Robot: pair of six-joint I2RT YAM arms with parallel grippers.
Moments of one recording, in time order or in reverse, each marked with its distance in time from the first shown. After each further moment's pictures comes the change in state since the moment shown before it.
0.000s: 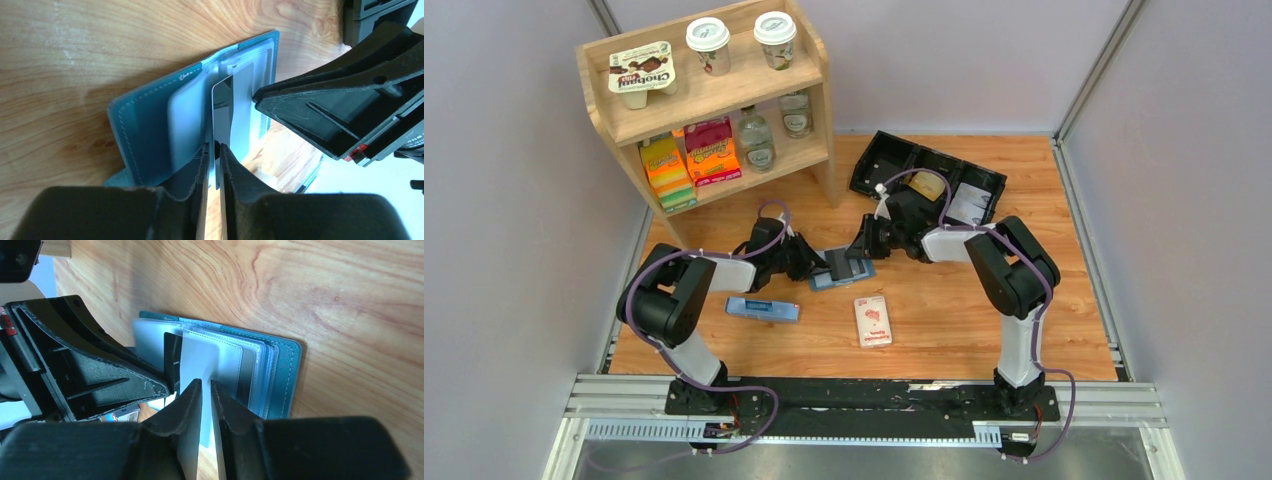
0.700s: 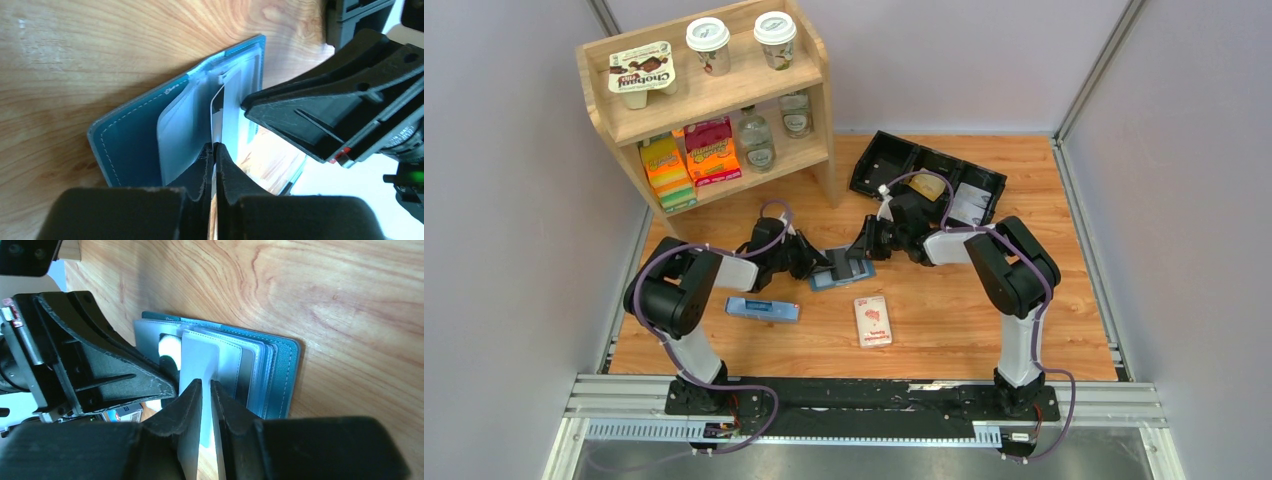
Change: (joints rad) left arm 0.004 0.068 0.005 0.092 0.041 -0.049; right arm -0.018 0.002 -0.048 0.098 -0.021 0.031
